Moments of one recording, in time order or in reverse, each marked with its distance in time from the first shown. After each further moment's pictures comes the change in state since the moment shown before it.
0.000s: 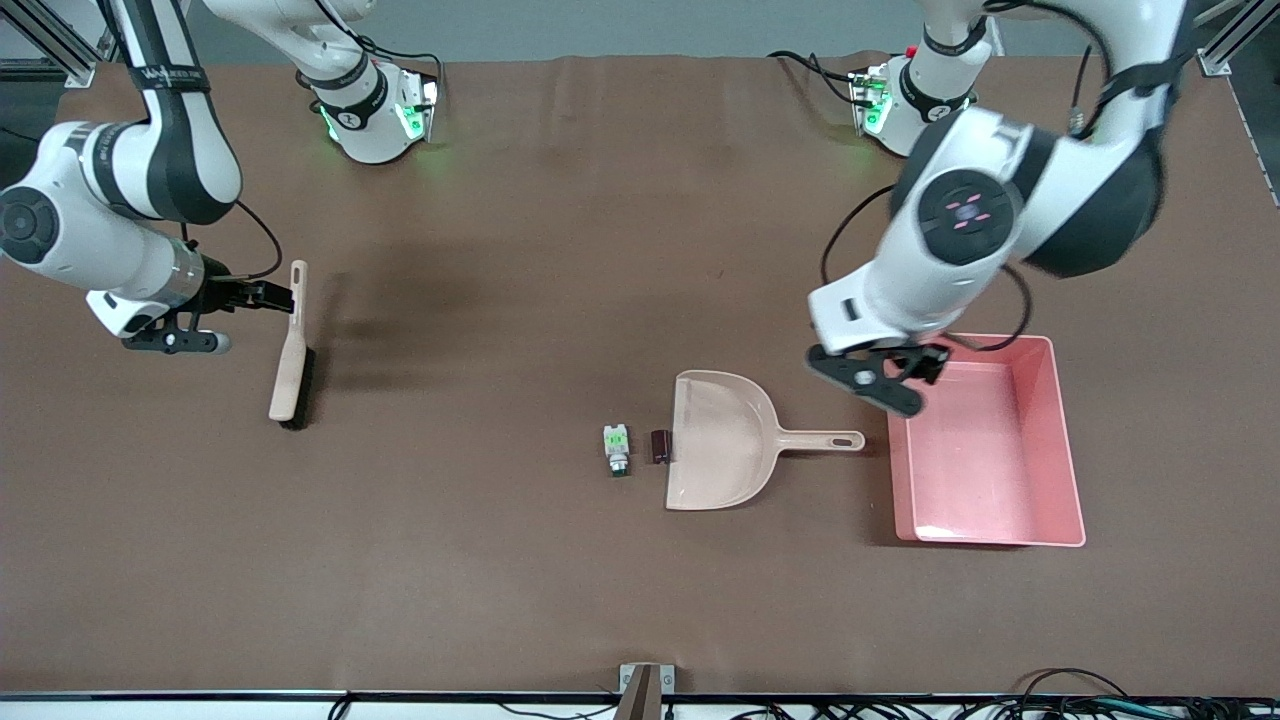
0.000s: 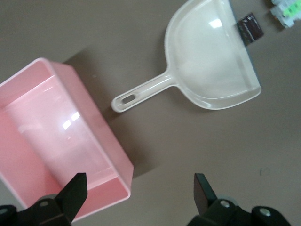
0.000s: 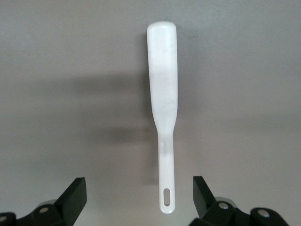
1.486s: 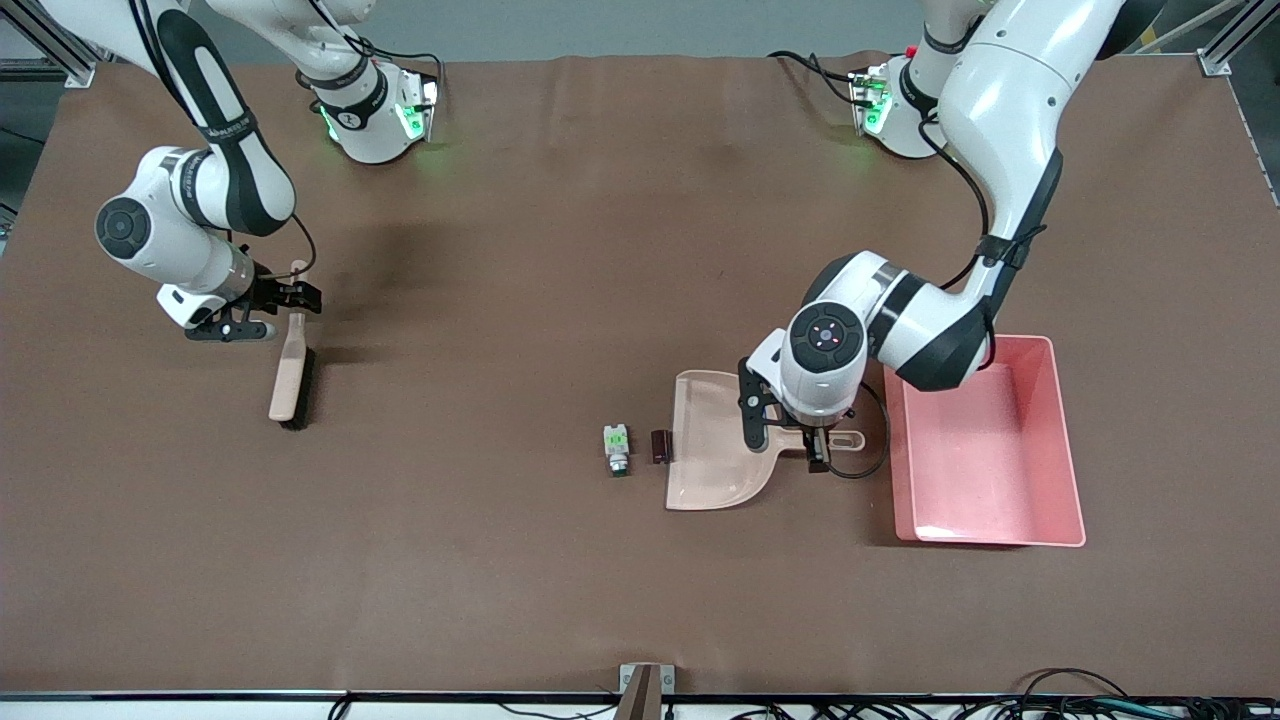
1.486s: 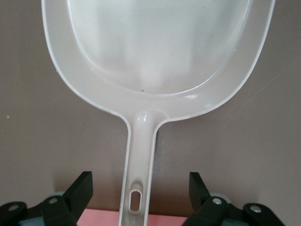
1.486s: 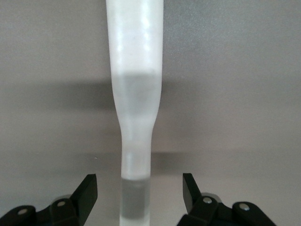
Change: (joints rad) left arm -0.032 0.279 -0.001 0.006 0.219 0.276 0.817; right arm -0.075 0.092 0.006 -0.272 -0.002 0.407 -0.125
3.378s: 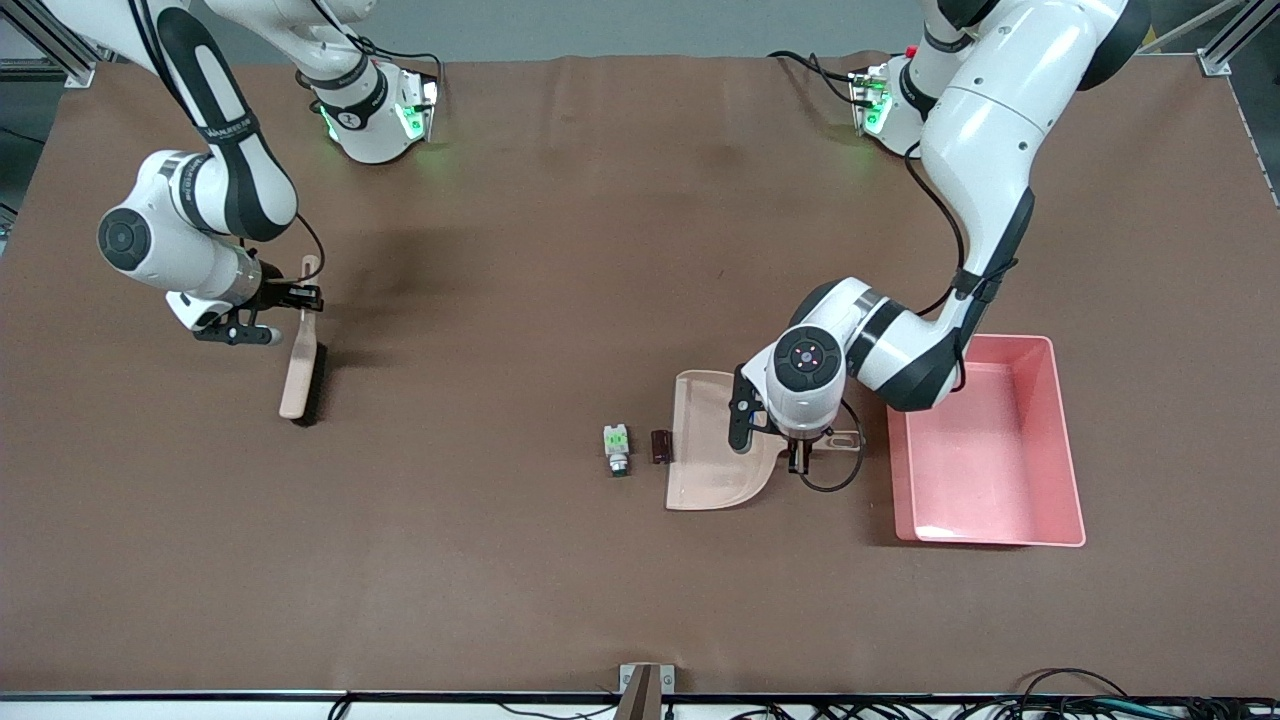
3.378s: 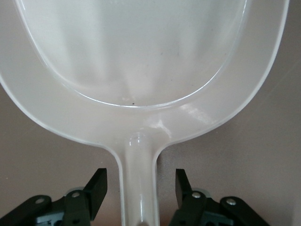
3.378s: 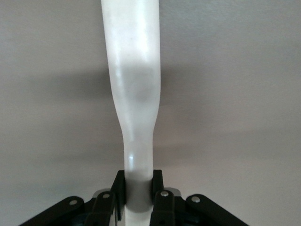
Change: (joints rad) left arm -0.004 0.096 0.004 0.023 0.050 0.054 0.100; right arm 0.058 -0.001 0.006 0.074 0.070 -0.156 0.114
